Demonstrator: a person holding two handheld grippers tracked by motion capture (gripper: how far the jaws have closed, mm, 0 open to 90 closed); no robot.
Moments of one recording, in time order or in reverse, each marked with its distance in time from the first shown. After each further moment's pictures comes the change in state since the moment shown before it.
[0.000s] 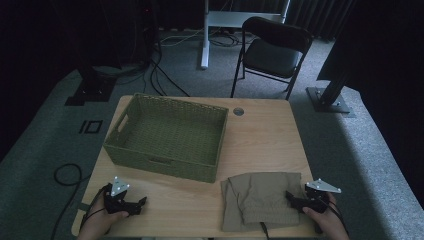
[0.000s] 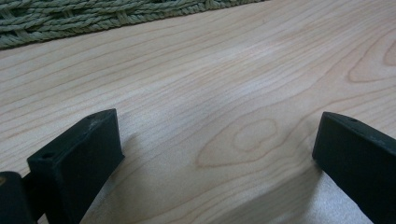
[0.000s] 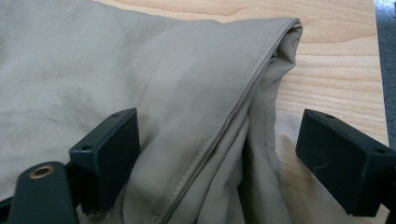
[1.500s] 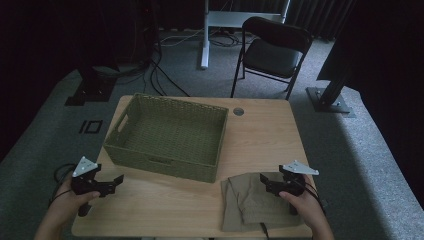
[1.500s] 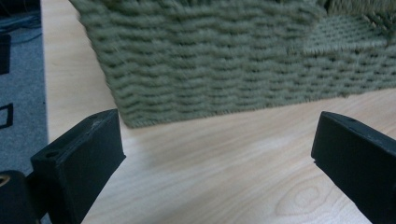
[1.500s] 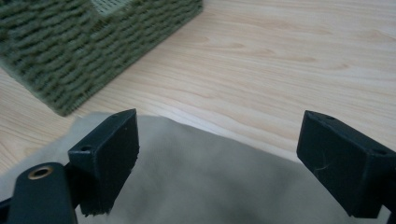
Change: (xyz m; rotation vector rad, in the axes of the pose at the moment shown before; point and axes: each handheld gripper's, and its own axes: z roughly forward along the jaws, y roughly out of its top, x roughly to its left) left arm 0.071 0.042 -0.057 -0.157 -0.004 -0.087; right arm 0.075 0.076 0.006 -0.121 0.139 -0.045
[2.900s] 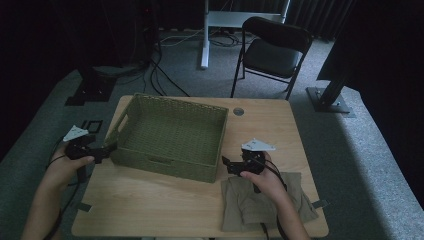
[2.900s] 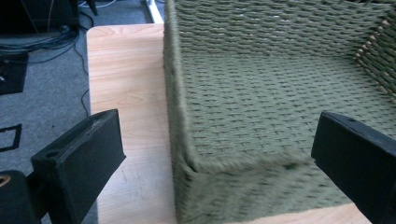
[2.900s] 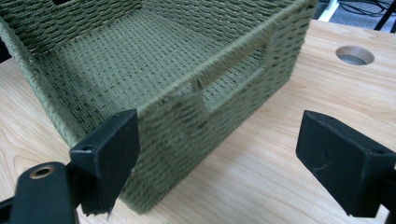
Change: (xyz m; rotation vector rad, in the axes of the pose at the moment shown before) left arm 0.057 0.065 0.027 -0.089 0.018 -0.092; right arm 0.085 0.078 0.061 -0.033 0.115 -0.096
